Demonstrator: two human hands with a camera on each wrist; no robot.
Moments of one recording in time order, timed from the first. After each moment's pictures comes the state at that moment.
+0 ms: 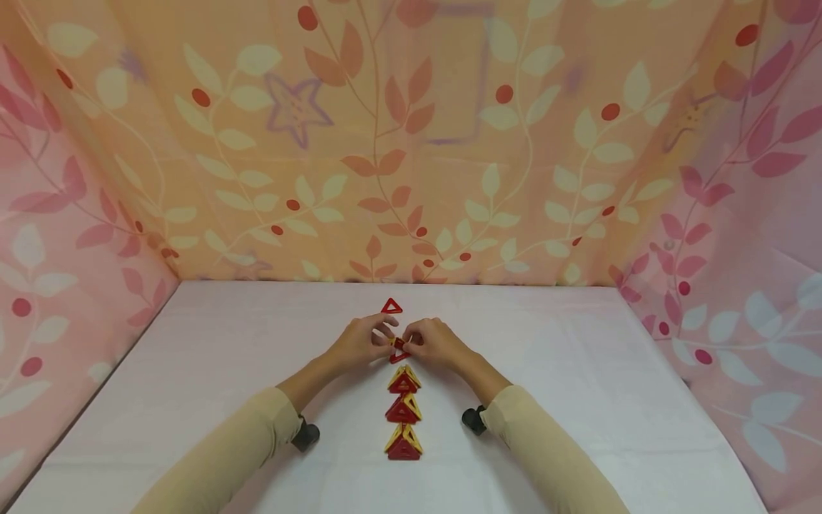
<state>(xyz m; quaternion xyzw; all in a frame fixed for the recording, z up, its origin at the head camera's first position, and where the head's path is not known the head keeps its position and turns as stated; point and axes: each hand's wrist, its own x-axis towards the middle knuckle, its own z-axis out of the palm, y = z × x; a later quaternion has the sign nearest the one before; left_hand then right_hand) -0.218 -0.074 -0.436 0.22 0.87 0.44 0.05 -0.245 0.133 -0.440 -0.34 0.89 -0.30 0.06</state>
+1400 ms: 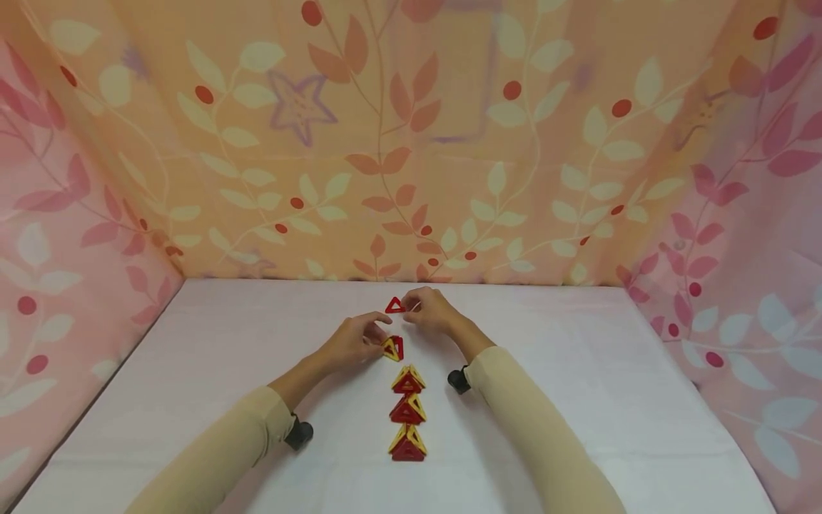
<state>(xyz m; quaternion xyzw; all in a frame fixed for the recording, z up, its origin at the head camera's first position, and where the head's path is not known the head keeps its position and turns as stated) -0.225 -0.095 -0.440 0.21 0.88 0.43 0.06 -0.297 0.116 -0.416 -0.27 0.90 -0.33 0.11</state>
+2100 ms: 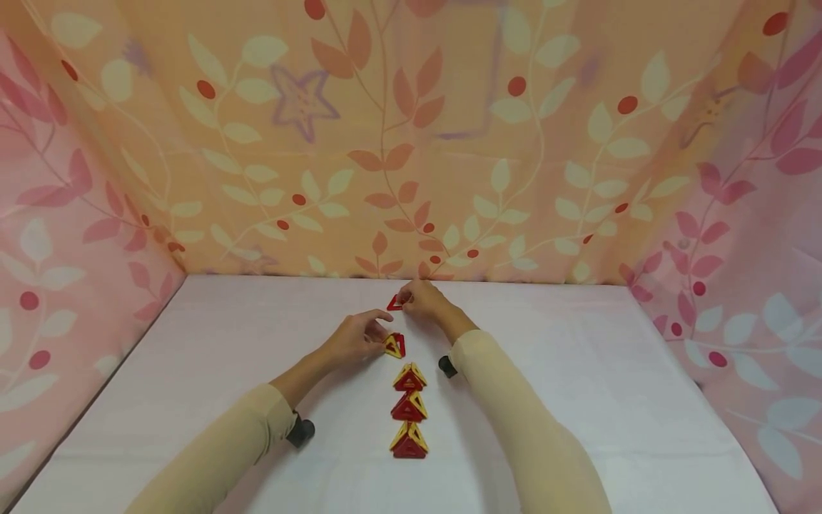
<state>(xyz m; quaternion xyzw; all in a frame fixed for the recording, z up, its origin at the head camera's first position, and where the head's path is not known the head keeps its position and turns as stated) -0.226 -0.095 -0.442 0.21 0.88 0.43 0.05 -0.323 0.096 -0.426 -0.27 0.92 -0.27 0.11</state>
